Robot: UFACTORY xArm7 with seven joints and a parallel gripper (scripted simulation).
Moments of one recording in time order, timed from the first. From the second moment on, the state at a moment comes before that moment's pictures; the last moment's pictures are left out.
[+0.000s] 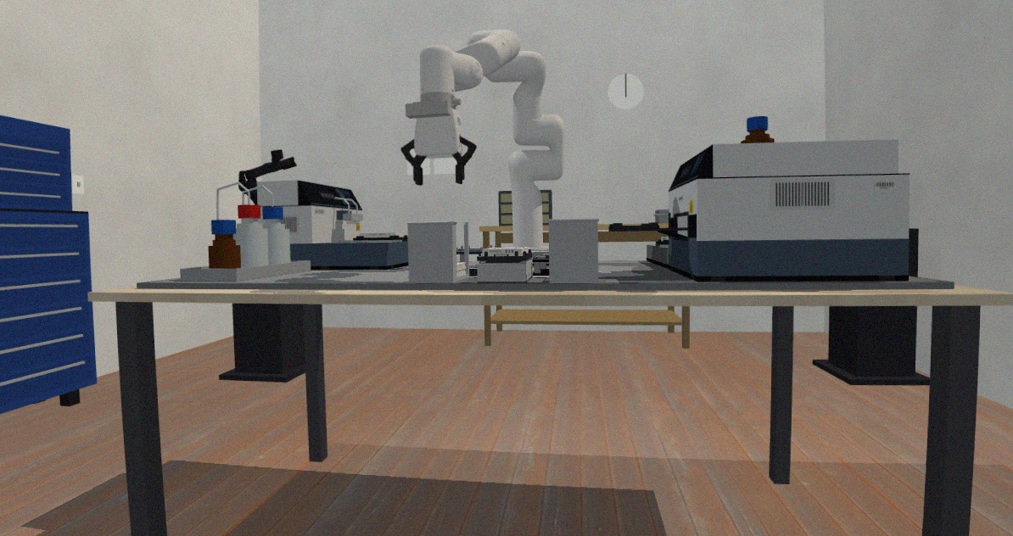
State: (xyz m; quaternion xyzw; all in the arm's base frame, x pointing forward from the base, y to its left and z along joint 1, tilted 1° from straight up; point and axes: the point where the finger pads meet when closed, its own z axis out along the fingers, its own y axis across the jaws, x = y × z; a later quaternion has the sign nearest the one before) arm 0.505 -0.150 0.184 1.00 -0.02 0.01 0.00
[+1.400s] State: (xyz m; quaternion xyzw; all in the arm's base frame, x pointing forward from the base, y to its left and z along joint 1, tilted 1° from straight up) arm 0.512 -0.037 0.183 1.00 -0.01 0.01 0.00
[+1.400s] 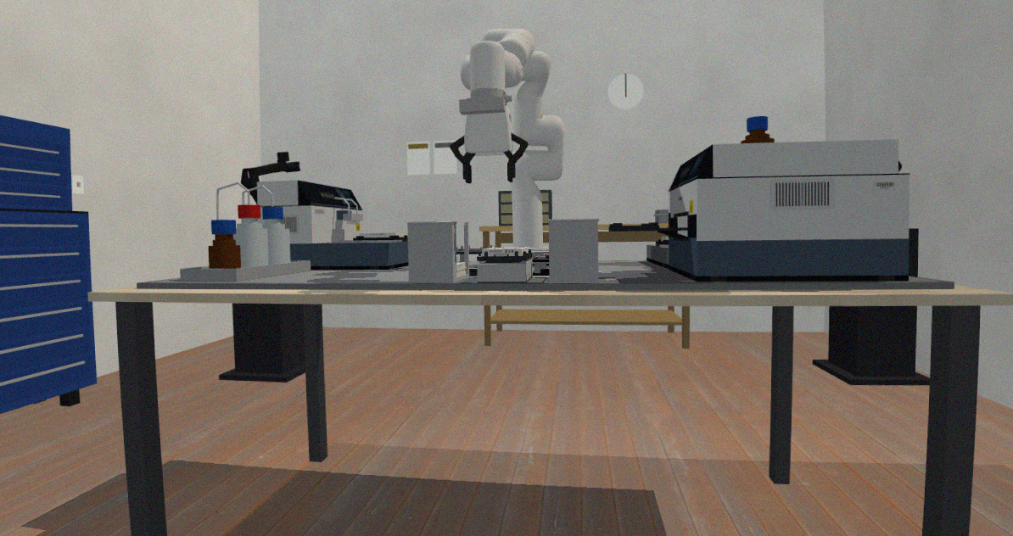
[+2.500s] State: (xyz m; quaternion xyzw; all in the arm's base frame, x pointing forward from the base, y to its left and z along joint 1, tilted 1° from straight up) arm 0.514 -0.002 0.183 1.00 -0.01 0.01 0.00
